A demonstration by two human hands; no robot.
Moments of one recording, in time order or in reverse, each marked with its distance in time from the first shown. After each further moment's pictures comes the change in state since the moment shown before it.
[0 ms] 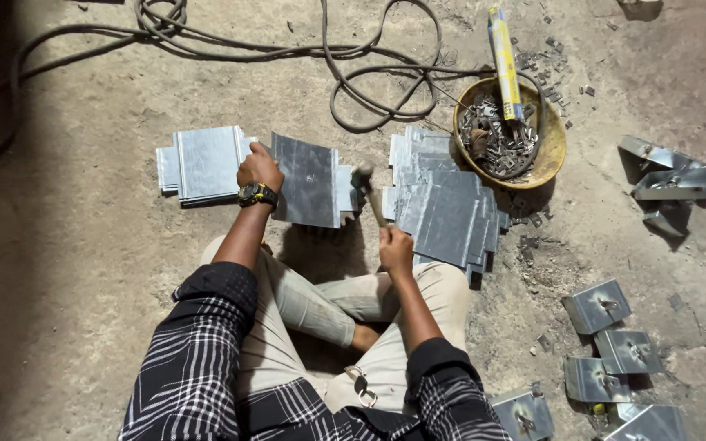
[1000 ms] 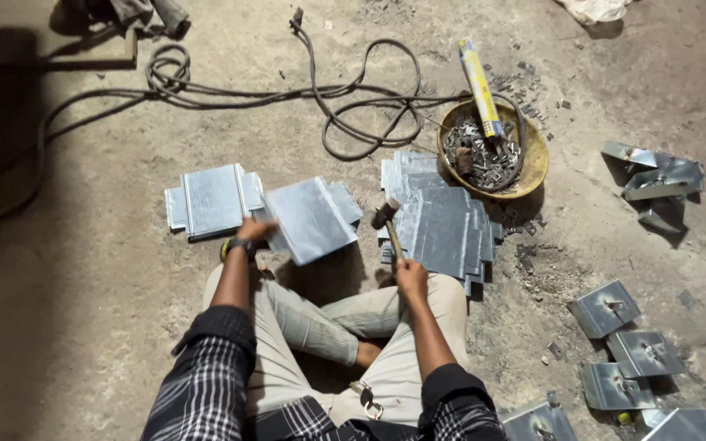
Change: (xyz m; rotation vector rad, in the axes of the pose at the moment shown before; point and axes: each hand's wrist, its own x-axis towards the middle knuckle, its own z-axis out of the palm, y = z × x) left_hand -0.022 -0.073 0.043 -0.745 -0.480 -0.285; right_hand -0.024 0.044 -0.023 -0.106 -0.139 0.511
